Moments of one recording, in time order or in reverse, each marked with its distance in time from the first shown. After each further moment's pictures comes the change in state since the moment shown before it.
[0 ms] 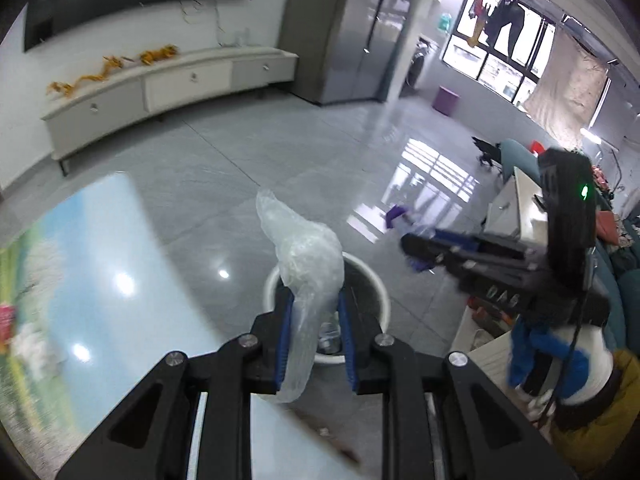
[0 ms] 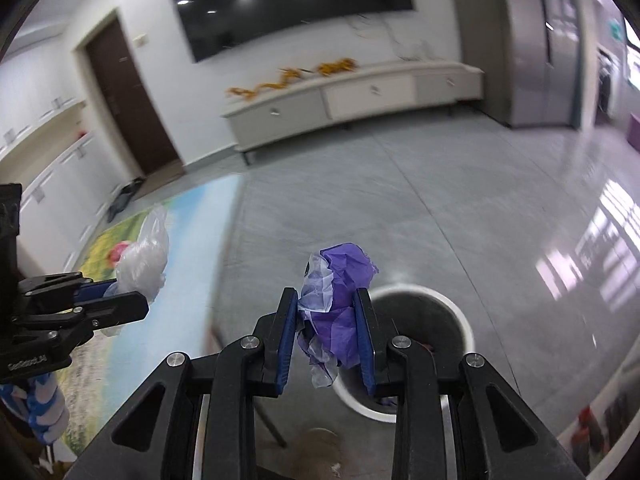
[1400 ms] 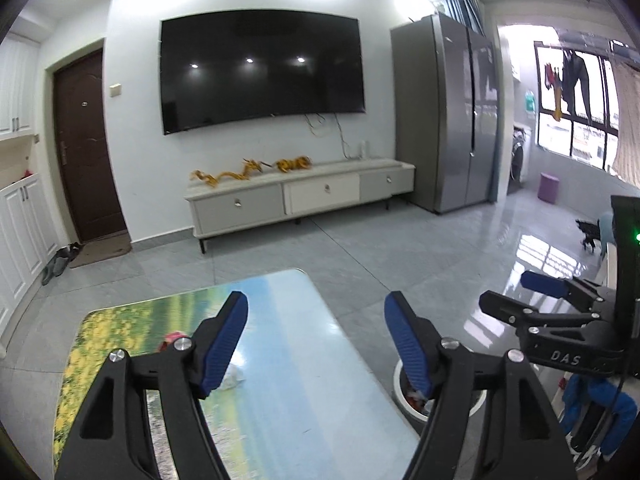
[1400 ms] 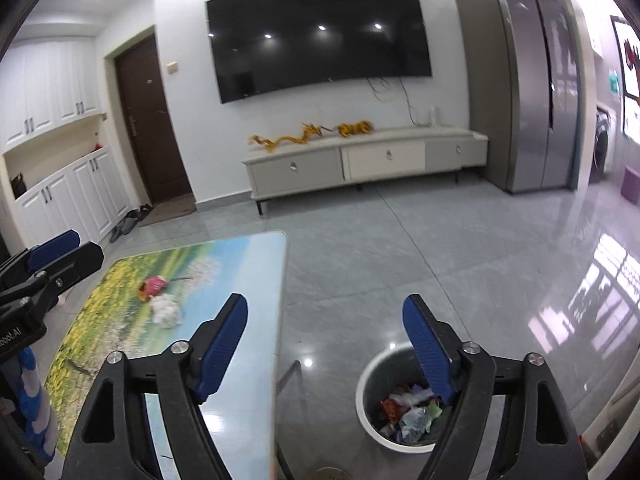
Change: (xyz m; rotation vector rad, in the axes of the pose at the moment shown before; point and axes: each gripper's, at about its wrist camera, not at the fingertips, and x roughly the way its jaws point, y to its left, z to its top) left arm -0.184 0.022 -0.062 -0.060 -0.460 0.507; right arm -0.089 0.121 0.012 -0.161 -0.260 0.006
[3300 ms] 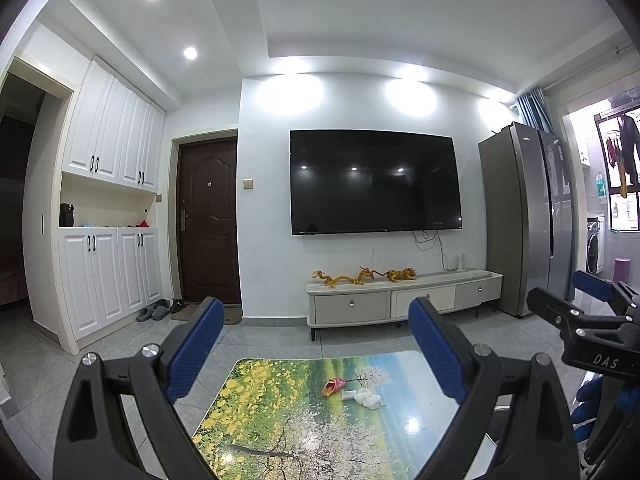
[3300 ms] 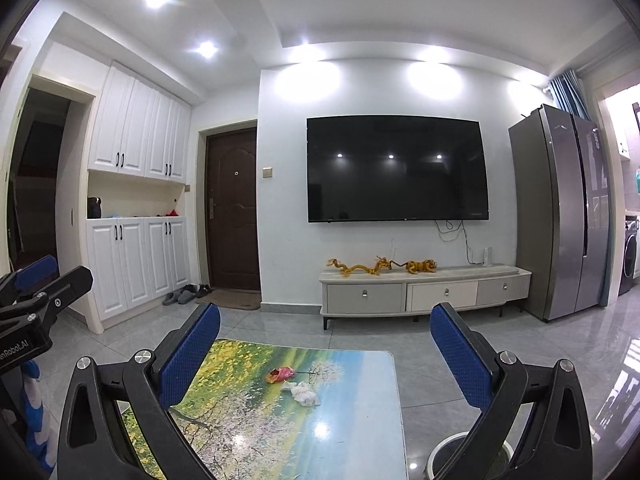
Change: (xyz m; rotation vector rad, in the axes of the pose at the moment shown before) left arm -0.249 0.088 -0.051 -0.096 -0.418 0.367; right arm -0.195 0.168 -0.016 -0.153 -0.457 0.162
